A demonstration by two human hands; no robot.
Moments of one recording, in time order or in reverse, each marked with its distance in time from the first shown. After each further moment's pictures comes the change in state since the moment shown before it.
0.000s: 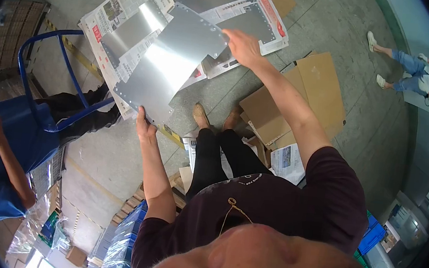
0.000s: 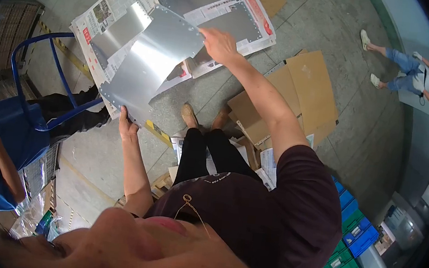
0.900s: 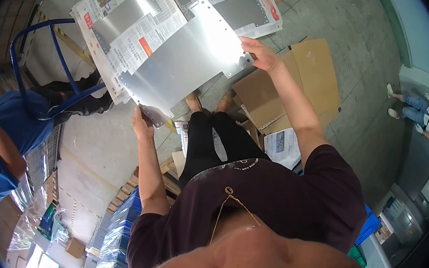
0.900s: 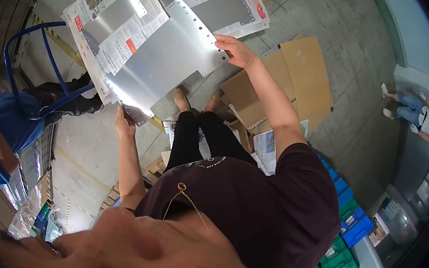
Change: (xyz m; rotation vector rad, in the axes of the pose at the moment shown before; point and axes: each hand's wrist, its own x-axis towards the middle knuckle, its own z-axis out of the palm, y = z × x) left_hand -0.064 -0.030 -0.023 0.210 0.211 0.058; right_hand -0.097 0.026 -0.041 1.691 -0.458 0.416
